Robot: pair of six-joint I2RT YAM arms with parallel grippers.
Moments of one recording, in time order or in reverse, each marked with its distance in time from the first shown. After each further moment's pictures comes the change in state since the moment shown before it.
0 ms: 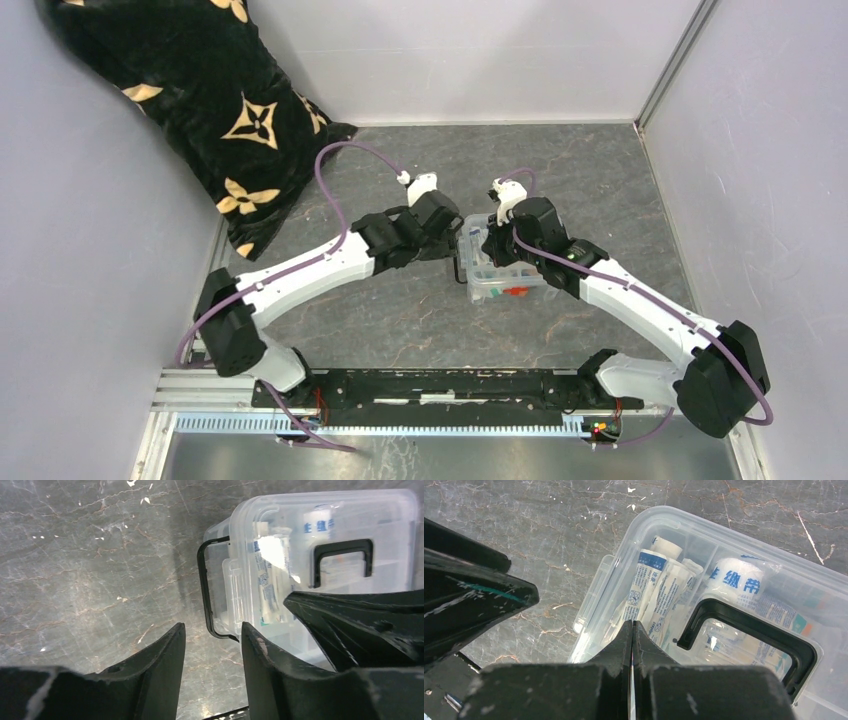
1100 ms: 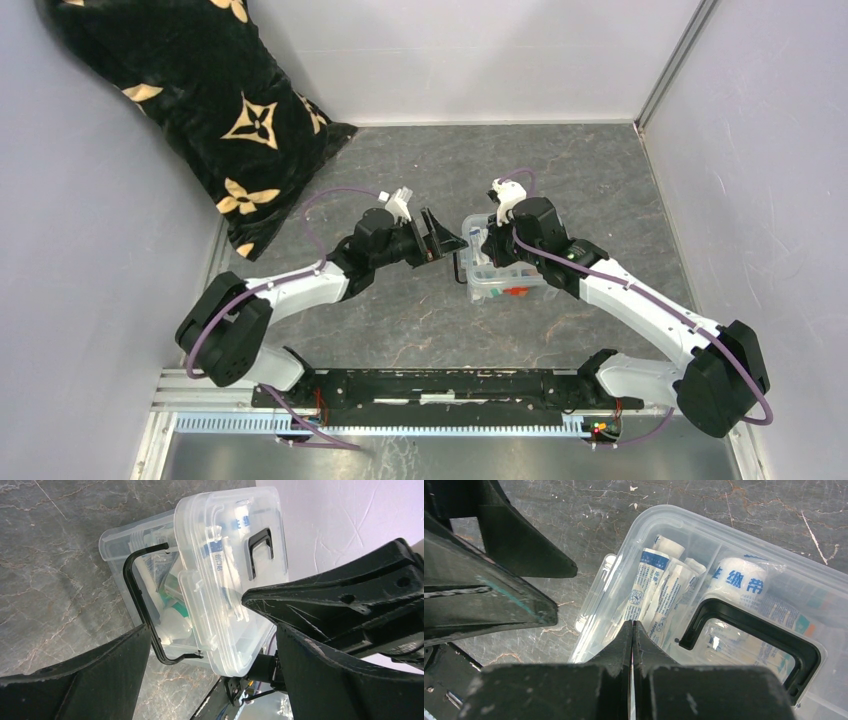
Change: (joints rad) left arm 0.278 -0.126 -0.650 1.073 0.690 -0.119; right arm 0.000 0.002 0.000 -0.002 -0.019 -0.001
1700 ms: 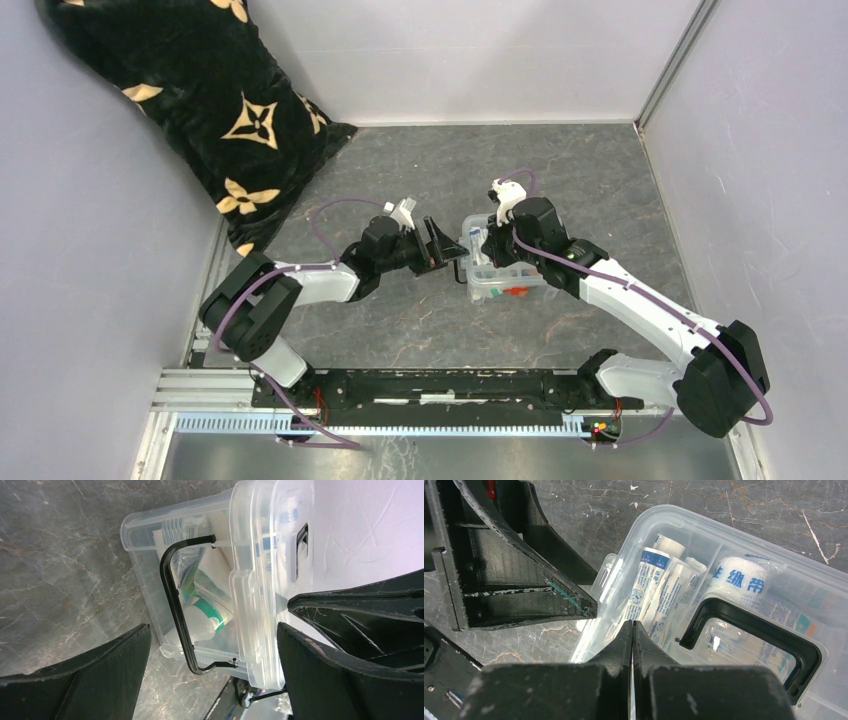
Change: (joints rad) left arm 0.011 0.154 -0.034 0.153 0.040 -0.025; right arm 0.000 0.000 0.000 -0.002 0.000 0.000
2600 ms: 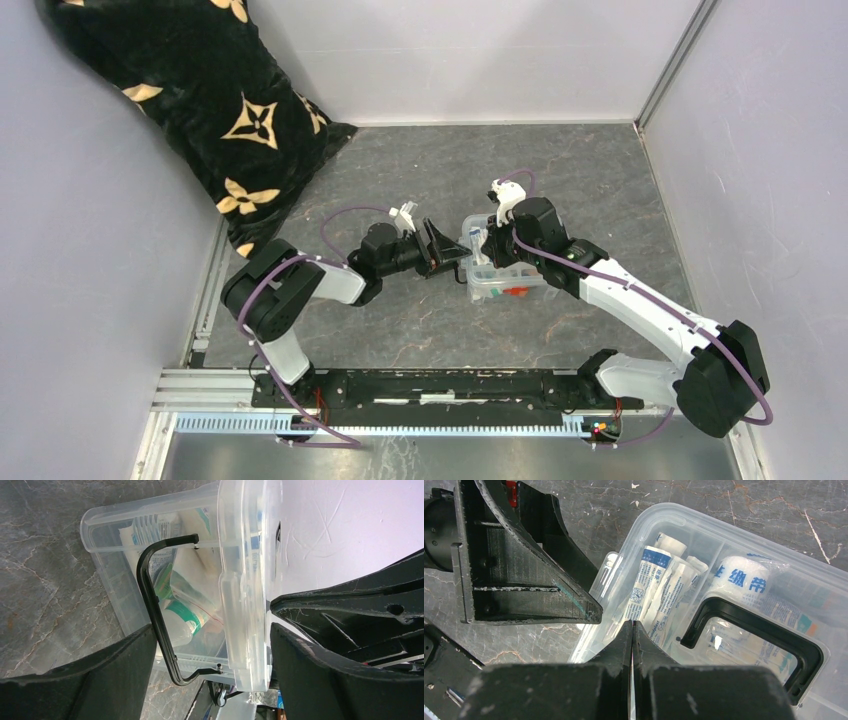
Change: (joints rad) left arm 0.006 0.152 -0.063 0.357 0.100 -0.172; right arm 0.000 0.001 0.000 -0.004 0.000 -0.004
